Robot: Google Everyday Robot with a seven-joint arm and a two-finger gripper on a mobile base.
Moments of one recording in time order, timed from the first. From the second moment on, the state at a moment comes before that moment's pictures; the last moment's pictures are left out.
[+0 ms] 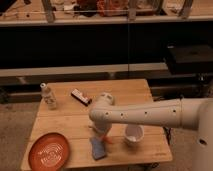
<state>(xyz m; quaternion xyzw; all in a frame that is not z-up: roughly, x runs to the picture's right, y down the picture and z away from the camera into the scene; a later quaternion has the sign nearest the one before) -0.024 0.243 0.753 -0.11 -0.34 -0.87 0.35</state>
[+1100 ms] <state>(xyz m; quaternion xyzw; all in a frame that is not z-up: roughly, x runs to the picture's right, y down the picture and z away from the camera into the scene) -0.028 0.243 0.753 -0.10 -0.35 -0.86 0.35</state>
